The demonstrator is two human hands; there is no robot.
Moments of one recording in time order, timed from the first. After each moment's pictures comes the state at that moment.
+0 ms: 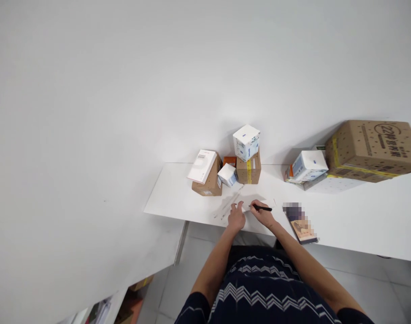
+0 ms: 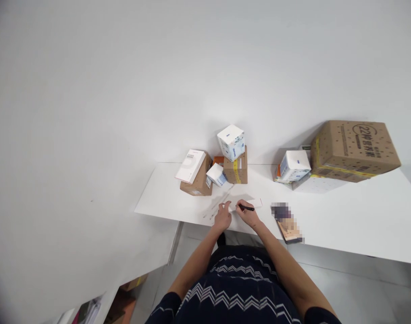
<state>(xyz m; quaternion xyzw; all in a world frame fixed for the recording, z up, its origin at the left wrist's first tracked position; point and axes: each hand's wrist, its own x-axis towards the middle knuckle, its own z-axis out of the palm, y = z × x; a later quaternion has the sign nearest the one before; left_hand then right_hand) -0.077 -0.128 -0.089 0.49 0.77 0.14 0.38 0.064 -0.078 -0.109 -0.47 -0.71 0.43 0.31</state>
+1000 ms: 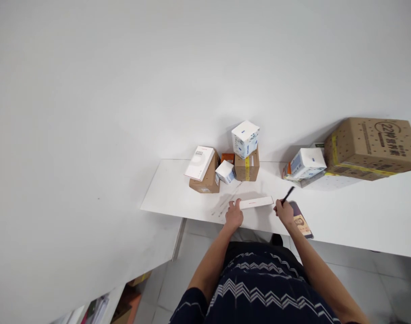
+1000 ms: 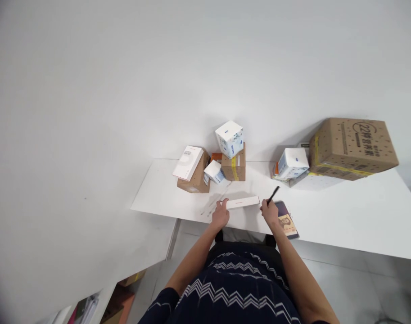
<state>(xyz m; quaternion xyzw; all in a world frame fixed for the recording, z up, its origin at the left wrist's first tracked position) -0.076 -0.127 -0.095 0.51 0.77 0.11 0.36 0.143 -0.069 -0.127 -0.72 -0.51 0.41 0.23</state>
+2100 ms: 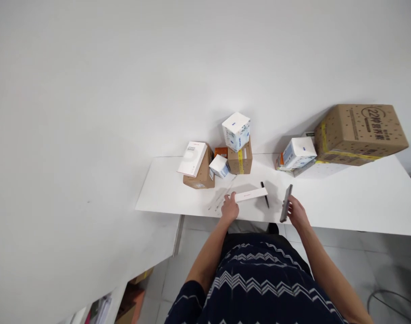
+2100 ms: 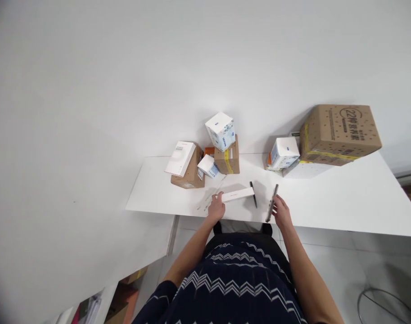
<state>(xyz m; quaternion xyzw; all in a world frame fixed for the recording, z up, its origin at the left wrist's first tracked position) -0.071 -0.121 -0.082 0.55 0.77 -0.03 0.32 0.193 -0.099 -0.103 -0.68 -0.18 0.59 0.40</state>
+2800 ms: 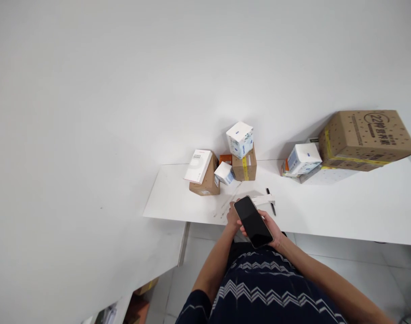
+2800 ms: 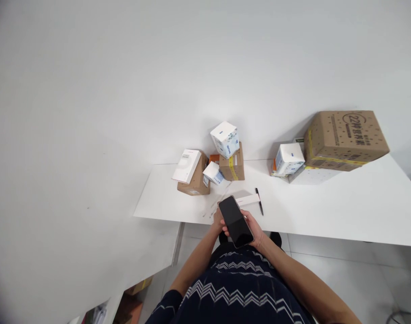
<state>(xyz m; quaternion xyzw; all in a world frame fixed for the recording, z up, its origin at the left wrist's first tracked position) -0.071 -0.121 -0.064 0.52 0.78 0.03 0.35 0.076 -0.136 -0.038 -0.23 0.01 0.95 0.20</state>
